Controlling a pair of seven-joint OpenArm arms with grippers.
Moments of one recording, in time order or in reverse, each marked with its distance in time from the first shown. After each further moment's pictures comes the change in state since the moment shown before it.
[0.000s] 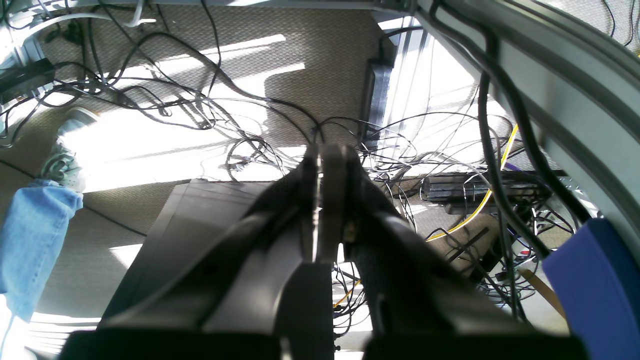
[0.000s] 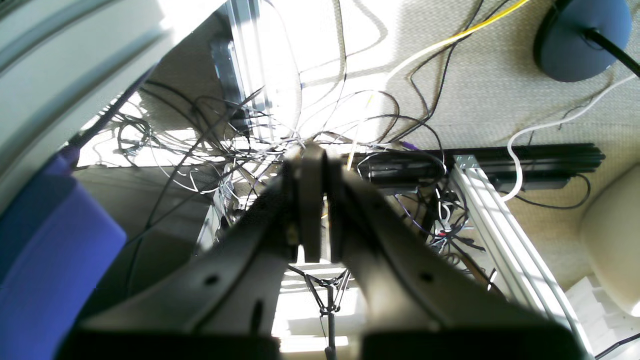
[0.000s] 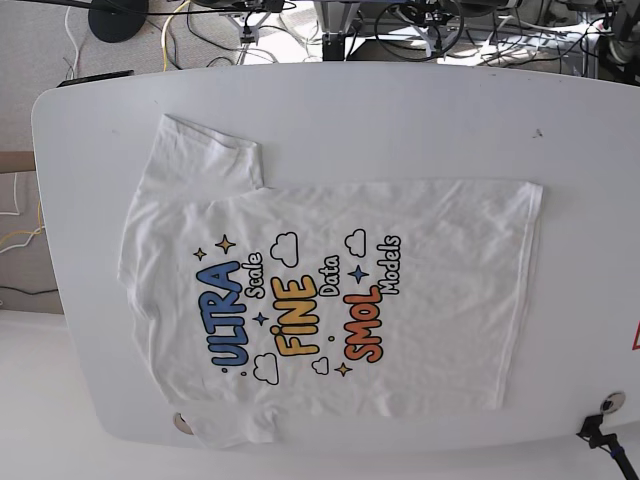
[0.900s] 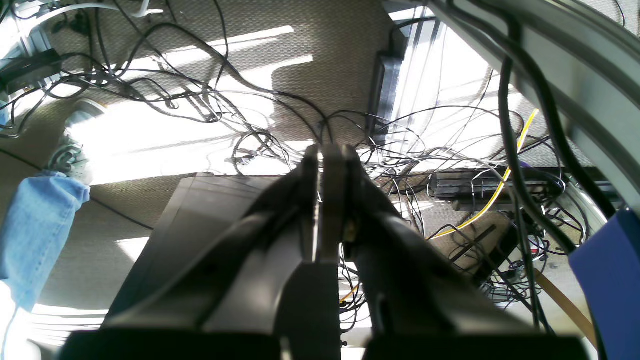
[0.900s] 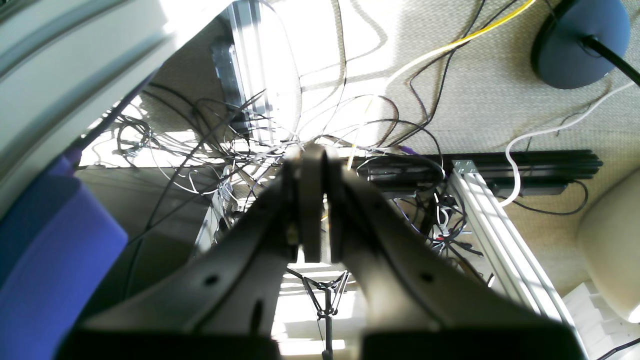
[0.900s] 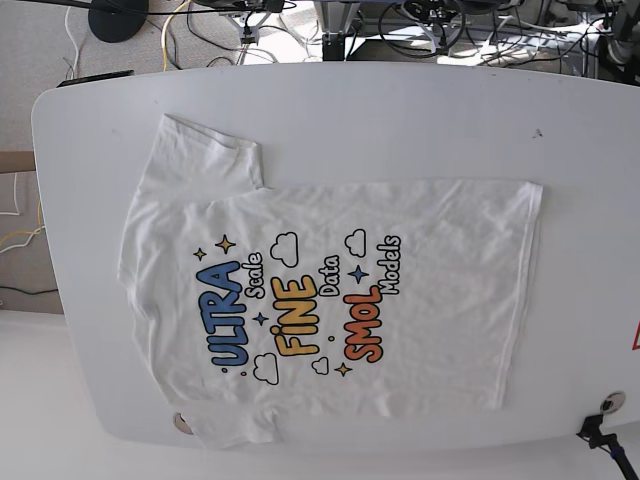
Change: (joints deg) left arm 0.6 -0.8 0.0 0.4 0.0 0.4 0.2; right arm -0.5 0.0 0.0 0.8 -0.7 0.2 0.1
